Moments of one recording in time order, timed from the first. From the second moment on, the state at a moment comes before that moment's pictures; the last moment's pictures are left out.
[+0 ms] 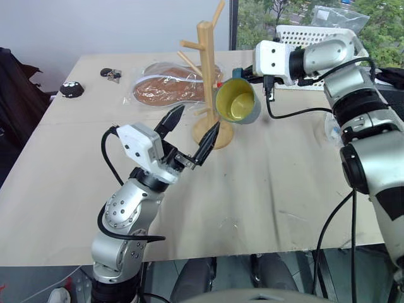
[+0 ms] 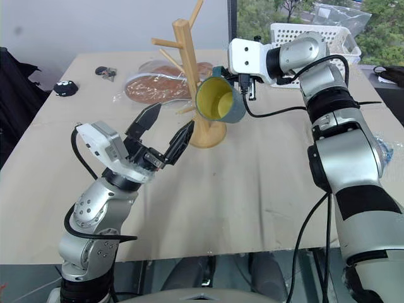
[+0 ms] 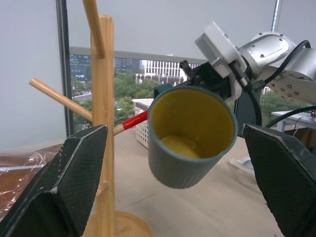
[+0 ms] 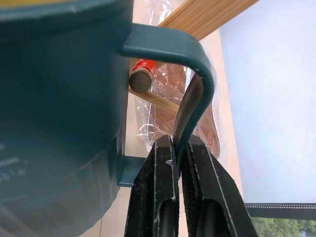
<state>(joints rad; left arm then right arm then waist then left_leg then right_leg) -0.07 0.27 0.02 -0.72 -0.46 0.28 -0.33 -1.47 -0.41 0.26 1.16 -0.20 -0.52 1.14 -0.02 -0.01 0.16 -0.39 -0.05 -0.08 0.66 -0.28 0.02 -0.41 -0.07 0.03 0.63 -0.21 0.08</state>
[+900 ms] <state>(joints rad) 0.02 0.26 0.04 -0.72 -0.45 0.30 -0.26 -0.98 -0.58 -0.03 0.57 0.19 0.16 1.29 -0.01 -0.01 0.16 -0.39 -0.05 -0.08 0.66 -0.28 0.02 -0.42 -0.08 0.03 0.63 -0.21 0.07</state>
